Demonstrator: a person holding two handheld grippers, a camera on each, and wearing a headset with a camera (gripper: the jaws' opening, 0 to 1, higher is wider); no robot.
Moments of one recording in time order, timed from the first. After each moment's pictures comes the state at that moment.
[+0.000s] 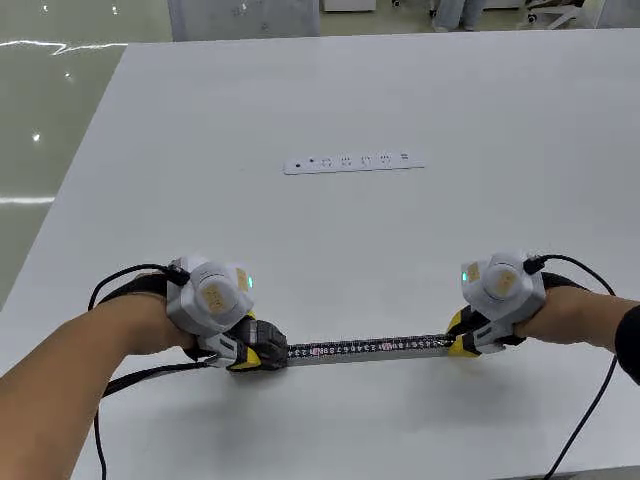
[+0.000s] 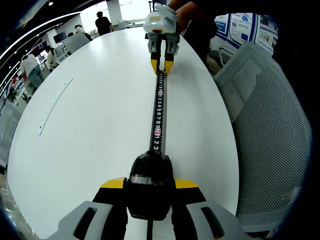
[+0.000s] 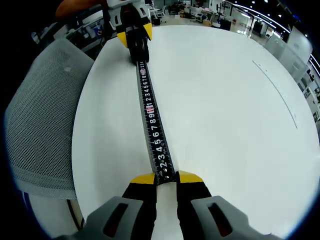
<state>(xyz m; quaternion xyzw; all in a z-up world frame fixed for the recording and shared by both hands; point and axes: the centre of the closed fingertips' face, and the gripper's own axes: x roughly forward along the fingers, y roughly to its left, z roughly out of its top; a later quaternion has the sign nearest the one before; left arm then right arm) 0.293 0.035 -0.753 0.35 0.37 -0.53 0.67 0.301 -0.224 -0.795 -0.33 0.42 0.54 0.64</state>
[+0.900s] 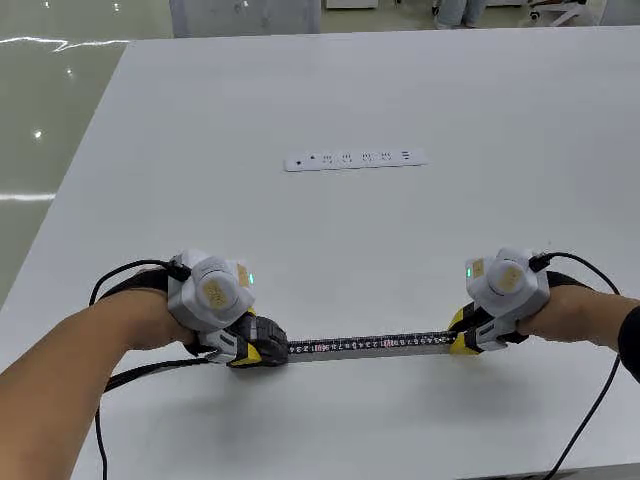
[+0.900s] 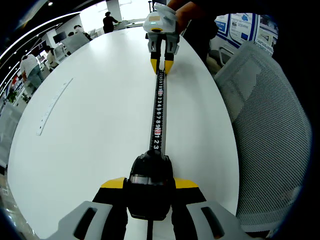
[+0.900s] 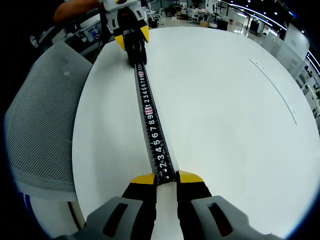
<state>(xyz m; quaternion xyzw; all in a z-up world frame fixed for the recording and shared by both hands) 0.294 0.036 -0.753 0.35 0.37 -0.53 0.67 0.302 -0.224 -0.795 -0.32 0.42 0.54 0.65</state>
